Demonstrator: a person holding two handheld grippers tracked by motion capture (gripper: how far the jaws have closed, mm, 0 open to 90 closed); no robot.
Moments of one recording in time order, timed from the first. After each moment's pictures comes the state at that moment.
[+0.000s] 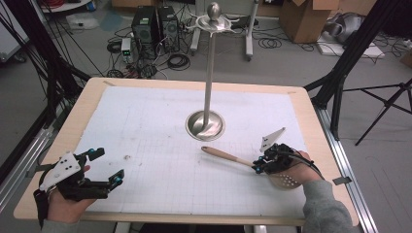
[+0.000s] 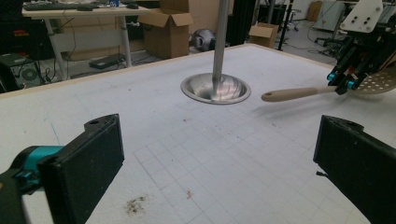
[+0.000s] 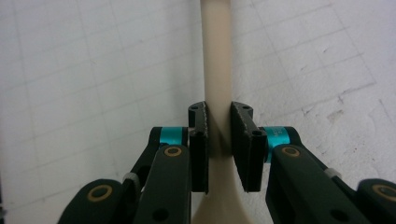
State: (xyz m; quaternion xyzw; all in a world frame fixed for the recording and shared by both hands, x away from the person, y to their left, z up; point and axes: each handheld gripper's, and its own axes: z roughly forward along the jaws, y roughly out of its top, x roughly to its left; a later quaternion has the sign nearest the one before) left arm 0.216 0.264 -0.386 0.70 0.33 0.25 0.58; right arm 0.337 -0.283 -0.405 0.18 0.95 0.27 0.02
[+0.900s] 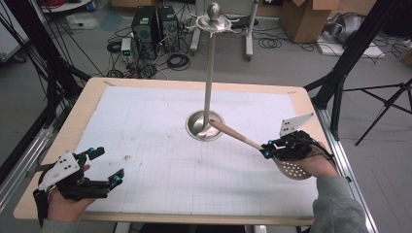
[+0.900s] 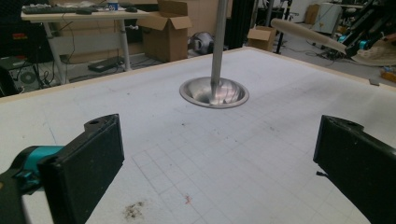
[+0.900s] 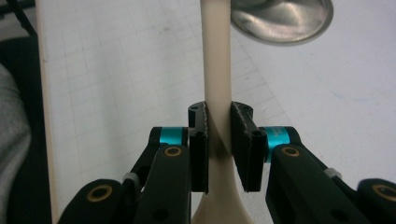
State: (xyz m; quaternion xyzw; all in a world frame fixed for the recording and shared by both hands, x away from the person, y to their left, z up) left arm 0.216 0.264 -0.383 0.70 0.33 0.25 0.59; right arm 0.332 -0.307 -0.340 0.19 0.91 0.37 0.06
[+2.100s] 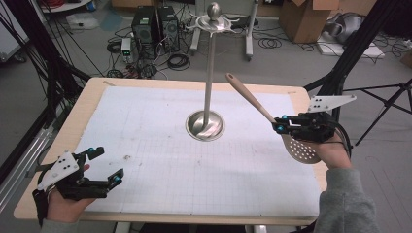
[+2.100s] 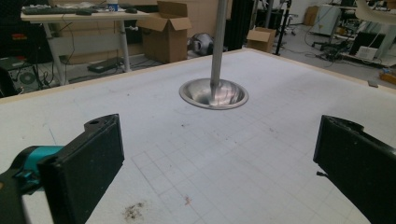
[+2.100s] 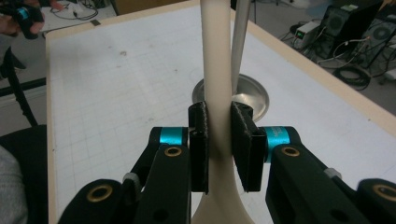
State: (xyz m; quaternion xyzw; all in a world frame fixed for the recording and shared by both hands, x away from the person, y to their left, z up) left arm 0.216 0.265 -0.382 0.69 0.33 0.25 0.59; right arm 0.331 -0.332 -0.275 0.22 0.83 0.49 0.12
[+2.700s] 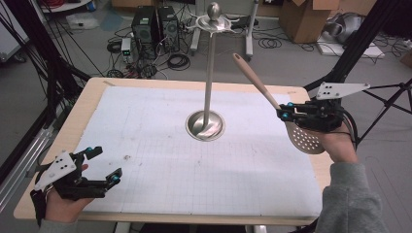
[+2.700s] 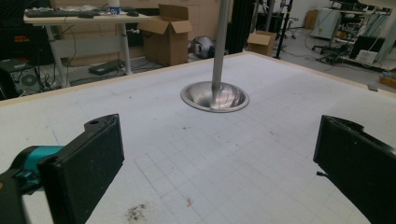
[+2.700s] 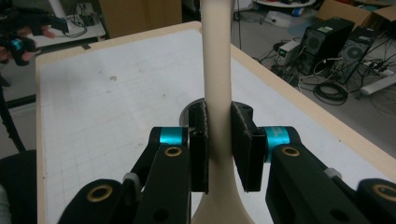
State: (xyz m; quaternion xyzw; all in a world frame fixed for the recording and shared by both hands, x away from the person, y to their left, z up) left arm 0.216 0.268 -0.380 0.69 0.33 0.25 0.60; right arm 0.334 -0.334 -0.244 0.23 0.82 0.51 0.15
